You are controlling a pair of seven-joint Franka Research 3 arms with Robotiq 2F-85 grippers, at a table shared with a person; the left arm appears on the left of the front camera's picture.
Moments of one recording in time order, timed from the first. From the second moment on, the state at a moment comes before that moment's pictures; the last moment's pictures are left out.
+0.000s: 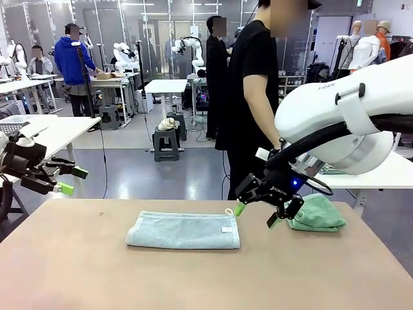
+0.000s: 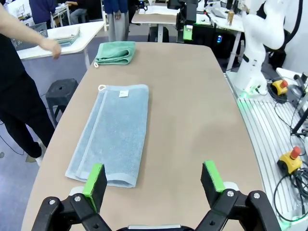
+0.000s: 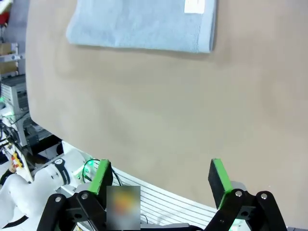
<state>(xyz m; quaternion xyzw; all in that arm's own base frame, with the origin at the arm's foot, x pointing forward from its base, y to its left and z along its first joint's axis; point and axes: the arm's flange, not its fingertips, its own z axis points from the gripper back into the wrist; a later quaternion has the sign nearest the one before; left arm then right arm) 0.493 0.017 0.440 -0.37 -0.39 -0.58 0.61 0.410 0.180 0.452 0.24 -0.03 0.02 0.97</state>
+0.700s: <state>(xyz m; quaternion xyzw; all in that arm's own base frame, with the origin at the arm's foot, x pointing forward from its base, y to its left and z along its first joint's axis) 0.493 0.017 0.439 -0.37 -0.39 -0.58 0.61 0.418 0.189 0.436 0.24 -0.02 0.02 0.97</state>
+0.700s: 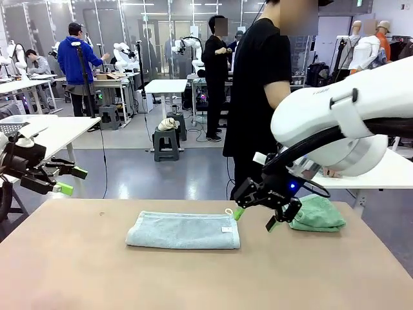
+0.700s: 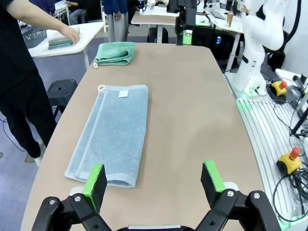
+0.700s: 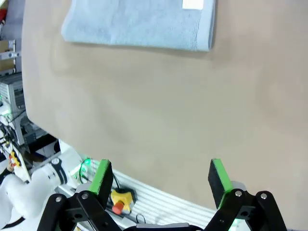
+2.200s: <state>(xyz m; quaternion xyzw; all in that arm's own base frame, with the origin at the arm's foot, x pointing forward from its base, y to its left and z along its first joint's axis) 0.493 0.017 0.439 -0.37 -0.39 -0.58 0.61 0.550 0.266 0.341 0.09 -0.11 -0.03 0.99</state>
